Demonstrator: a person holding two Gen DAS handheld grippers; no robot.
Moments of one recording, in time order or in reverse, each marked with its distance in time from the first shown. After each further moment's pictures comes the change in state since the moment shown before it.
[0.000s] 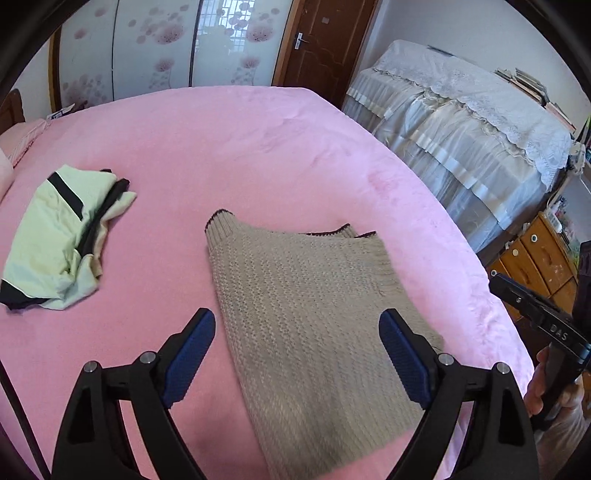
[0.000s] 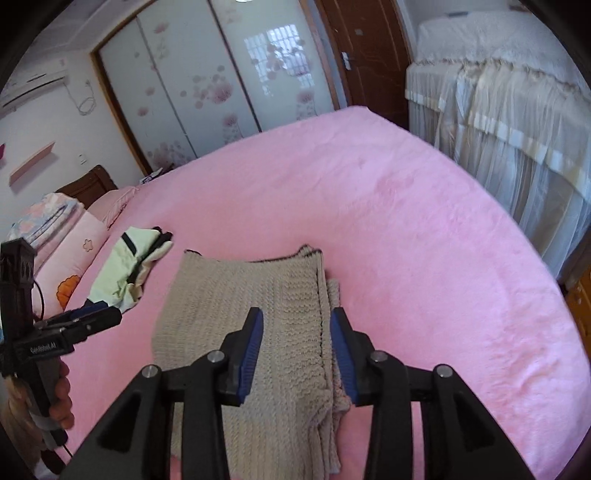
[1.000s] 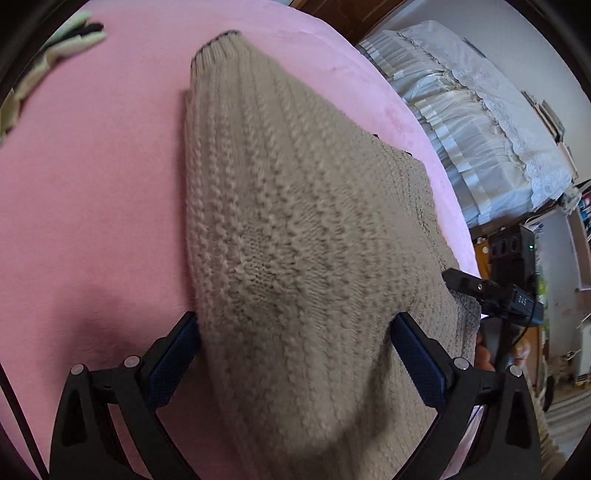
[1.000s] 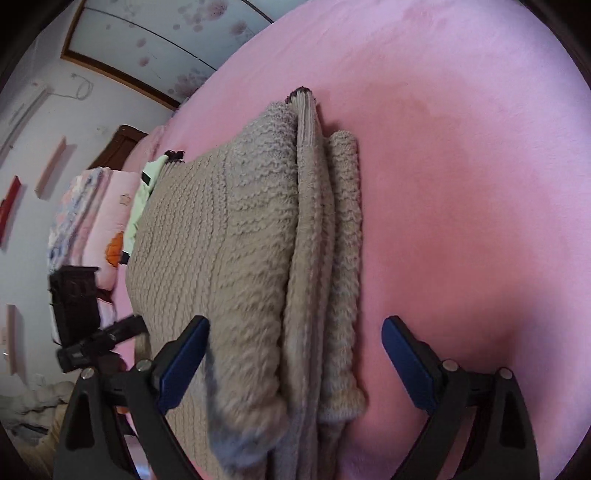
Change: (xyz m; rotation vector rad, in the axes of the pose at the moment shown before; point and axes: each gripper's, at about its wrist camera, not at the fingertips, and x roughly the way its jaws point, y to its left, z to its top) left arm 0.150 0.066 -0.083 -0.253 0.245 -0.289; right arm 0.187 -0.076 -0.060 0.223 0.458 0.401
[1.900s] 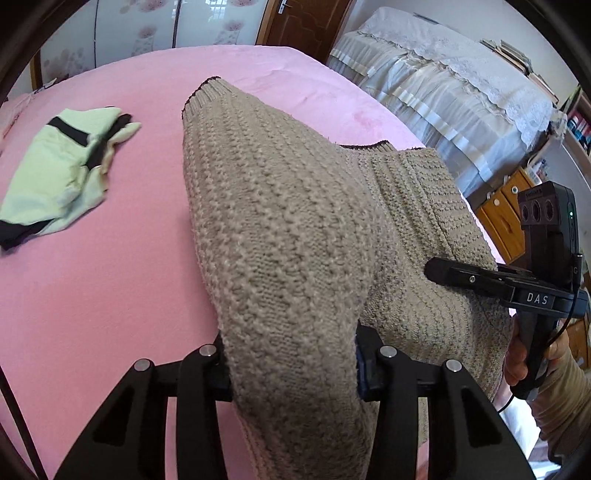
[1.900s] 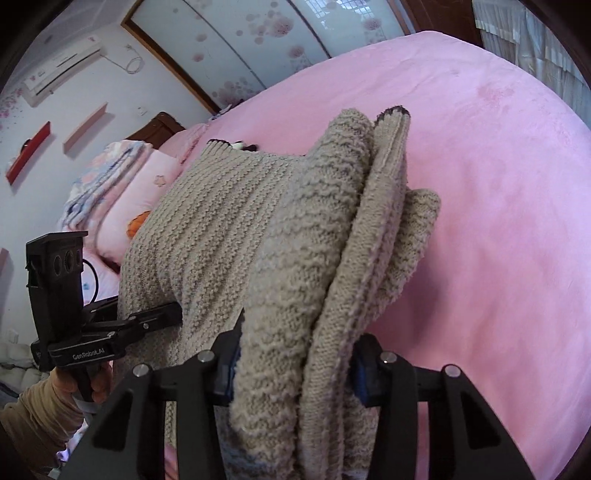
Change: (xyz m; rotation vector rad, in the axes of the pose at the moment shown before) left arm -0.172 -0.053 -0.086 0.261 -0.073 0.234; right arm -0.041 0.176 -0.113 -0.200 -0.130 -0.053
